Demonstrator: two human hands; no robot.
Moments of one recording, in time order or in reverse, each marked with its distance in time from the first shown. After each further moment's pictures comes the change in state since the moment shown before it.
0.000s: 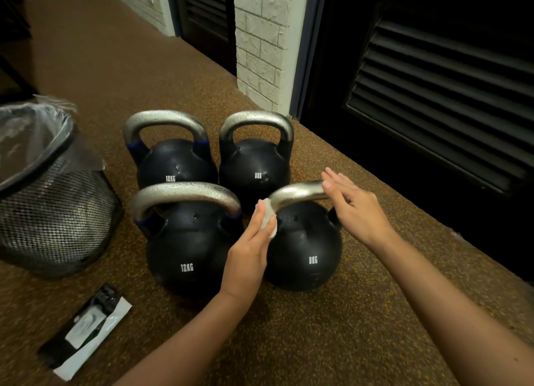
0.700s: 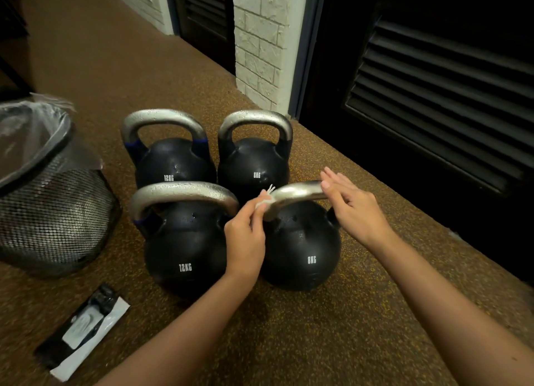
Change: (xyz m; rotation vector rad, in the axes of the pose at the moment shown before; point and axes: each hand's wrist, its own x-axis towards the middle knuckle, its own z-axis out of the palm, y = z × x) left_hand 0.031 0.031 -0.013 -0.405 0.148 -0.337; right_hand 0.000 0.001 0.000 -0.008 0.001 0.003
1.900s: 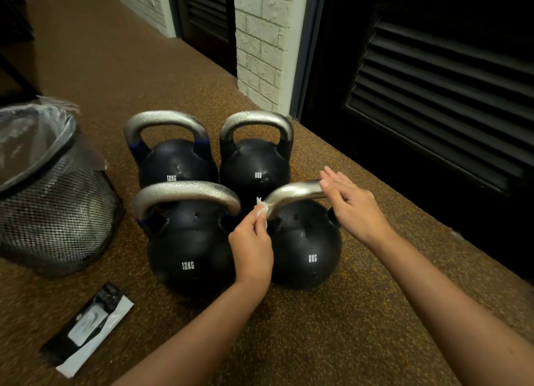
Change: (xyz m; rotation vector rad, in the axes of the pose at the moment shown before) left_hand -0.016 0.025 0.008 0.144 0.146 -0.231; right_hand 0.000 0.001 0.002 0.014 -0.012 -0.001
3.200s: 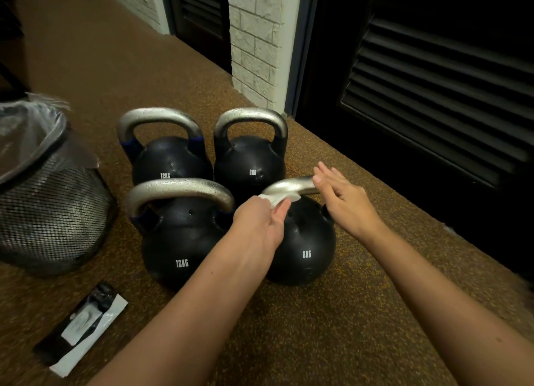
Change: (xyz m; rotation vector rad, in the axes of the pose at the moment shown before) left_hand 0.025 0.066 0.005 -0.986 -0.010 -0.911; right_hand 0.000 -0.005 0.000 -0.014 0.000 0.023
